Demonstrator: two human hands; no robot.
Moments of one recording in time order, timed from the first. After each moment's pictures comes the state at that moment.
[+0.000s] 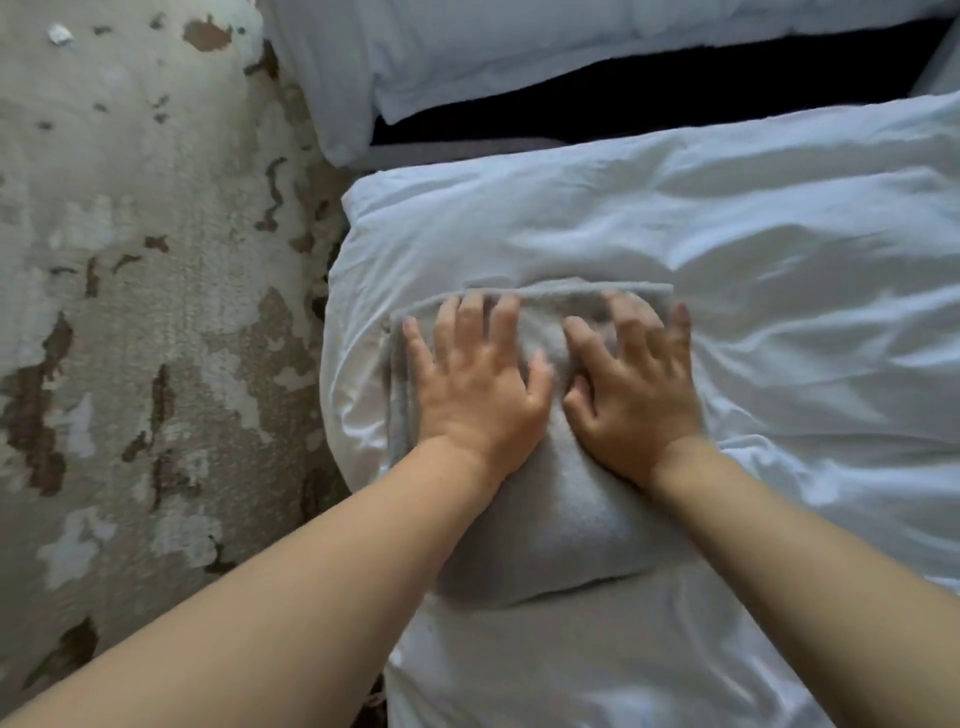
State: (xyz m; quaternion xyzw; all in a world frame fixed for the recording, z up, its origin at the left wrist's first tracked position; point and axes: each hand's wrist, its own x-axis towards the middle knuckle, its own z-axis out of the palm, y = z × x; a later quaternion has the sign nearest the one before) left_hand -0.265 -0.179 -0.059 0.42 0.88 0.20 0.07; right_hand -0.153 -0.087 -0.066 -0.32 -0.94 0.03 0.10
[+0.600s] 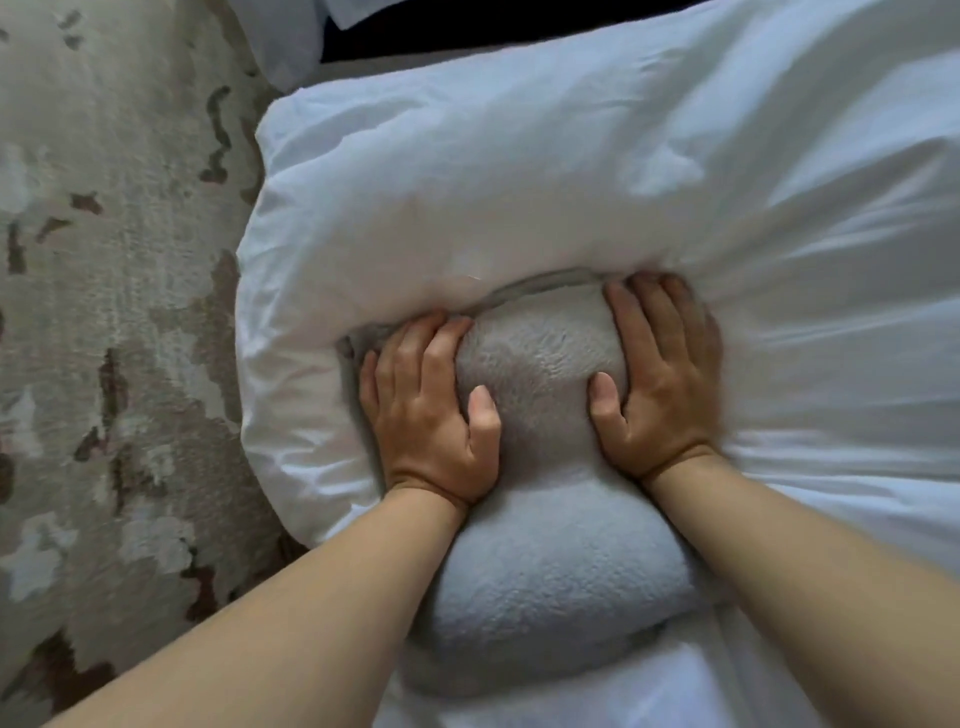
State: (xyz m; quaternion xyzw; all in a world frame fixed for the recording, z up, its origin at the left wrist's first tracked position) left_hand -0.287 -0.165 -0.168 0.39 0.87 0.31 0.00; right_hand -0.159 -0.035 -0.178 -0.35 -0.91 0.08 0.20
